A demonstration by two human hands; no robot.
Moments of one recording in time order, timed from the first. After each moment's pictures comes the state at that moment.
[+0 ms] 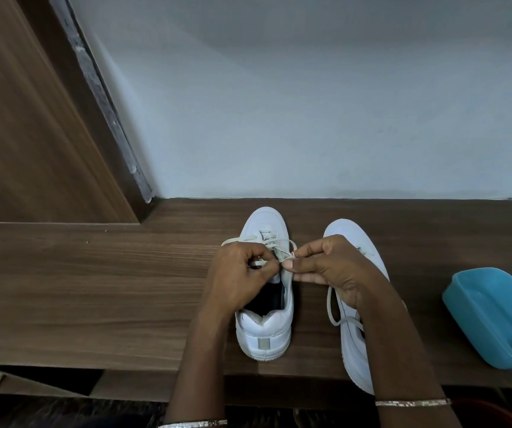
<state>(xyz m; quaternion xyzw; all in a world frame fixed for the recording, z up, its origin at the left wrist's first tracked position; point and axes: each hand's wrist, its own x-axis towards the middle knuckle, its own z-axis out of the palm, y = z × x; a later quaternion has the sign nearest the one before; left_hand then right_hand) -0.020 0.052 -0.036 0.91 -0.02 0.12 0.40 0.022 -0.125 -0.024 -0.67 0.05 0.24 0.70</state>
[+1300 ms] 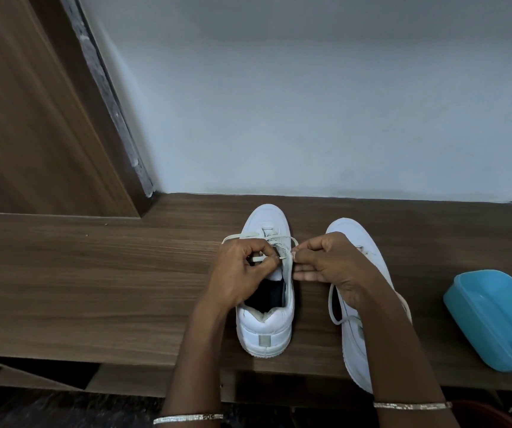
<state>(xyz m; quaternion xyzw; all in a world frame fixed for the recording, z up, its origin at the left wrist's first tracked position) -0.015 0.060 -0.050 0.88 -0.05 0.12 0.46 0.021 -0.120 -0.025 -0.71 0.03 0.22 0.66</state>
